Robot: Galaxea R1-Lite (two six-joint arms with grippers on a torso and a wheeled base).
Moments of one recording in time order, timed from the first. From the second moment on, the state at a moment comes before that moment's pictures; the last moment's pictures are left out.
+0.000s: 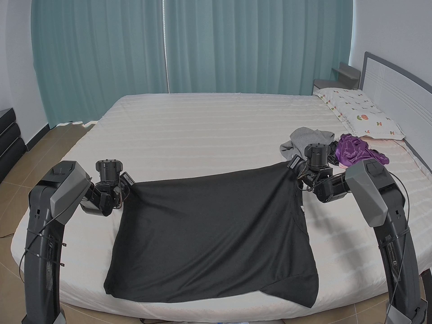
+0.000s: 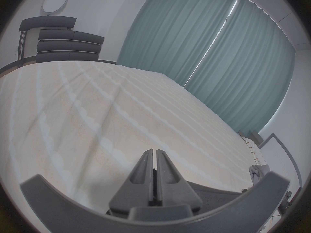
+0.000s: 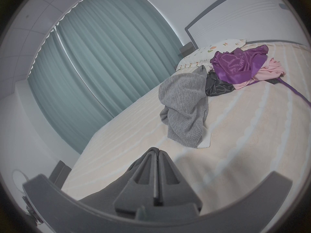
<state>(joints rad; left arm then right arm) -0.01 2.65 -1.53 -0.68 0.19 -0.68 0.18 2.75 -1.85 -0.58 -0.16 0.67</state>
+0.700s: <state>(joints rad) -0.01 2.70 -1.59 -0.72 0.19 -0.67 0.20 2.87 -1.89 -0.65 -0.20 0.60</state>
